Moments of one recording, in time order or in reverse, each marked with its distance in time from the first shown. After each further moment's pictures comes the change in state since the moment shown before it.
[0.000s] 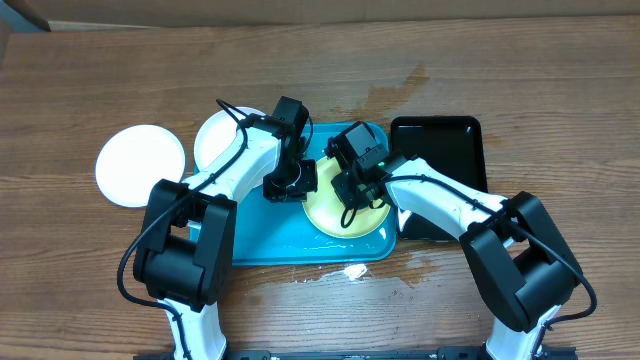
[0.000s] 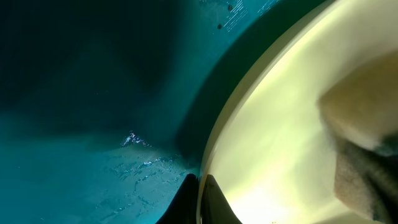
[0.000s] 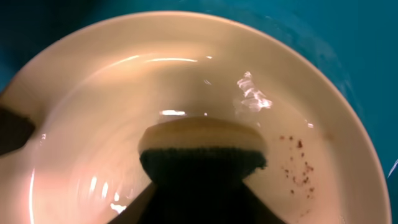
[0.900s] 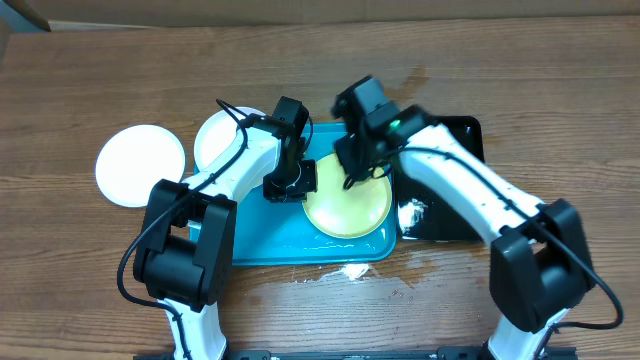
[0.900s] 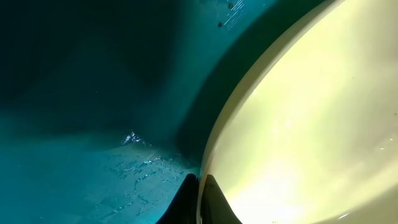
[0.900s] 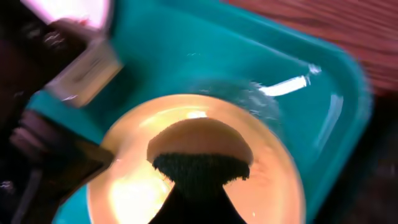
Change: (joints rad) left arm 0.000 0.000 0.000 -0.003 0.000 0.000; right arm -0.093 -0.031 0.294 -0.308 -0.075 0.113
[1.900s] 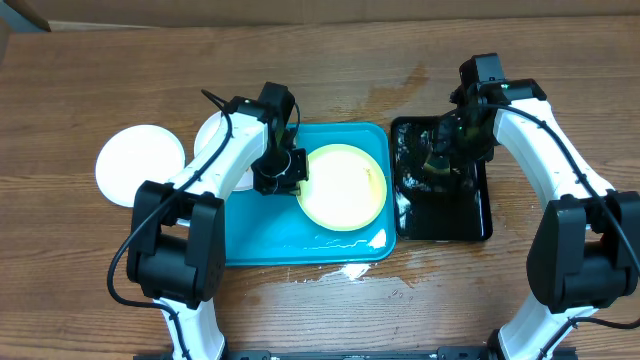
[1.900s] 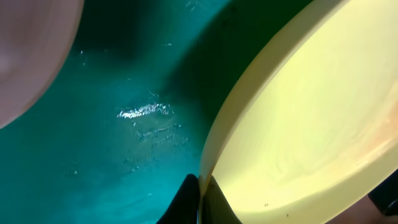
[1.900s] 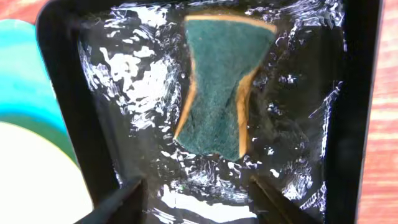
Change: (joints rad) left arm 0.060 0.000 0.117 -0.168 0.061 0.027; right arm -0.412 -0.001 -0.026 -0.214 -0.004 0.108
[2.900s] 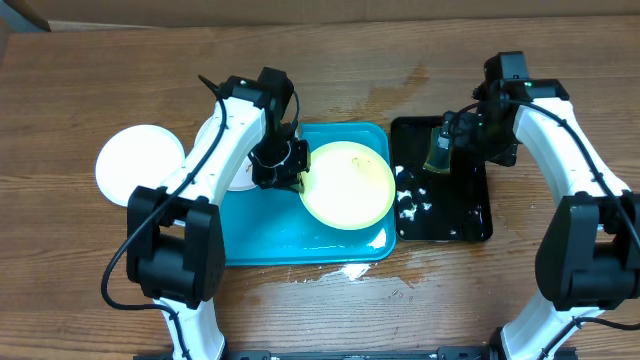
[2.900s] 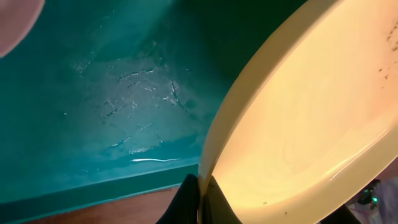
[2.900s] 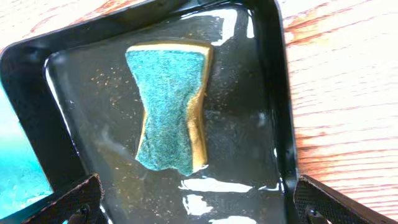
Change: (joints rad) left arm 0.000 0.000 0.180 -0.248 0.072 0.034; right arm -0.092 0.000 -0.001 0.015 -0.002 -0.001
